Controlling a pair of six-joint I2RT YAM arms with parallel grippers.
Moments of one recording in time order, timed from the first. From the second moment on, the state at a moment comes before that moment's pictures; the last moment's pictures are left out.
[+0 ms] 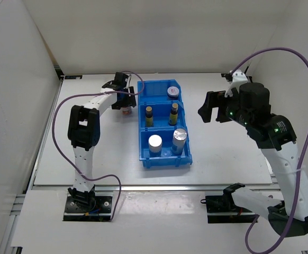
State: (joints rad) left arm -0.28 2.18 1.76 -0.58 -0.09 -0.36; right arm 0.44 1.05 1.52 -0.95 -0.03 0.20
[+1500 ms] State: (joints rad) left arm -0.47 2.45 2.40 -0.83 -0.05 -0.29; right arm 0.44 0.92 1.31 -1.06 -0.02 0.19
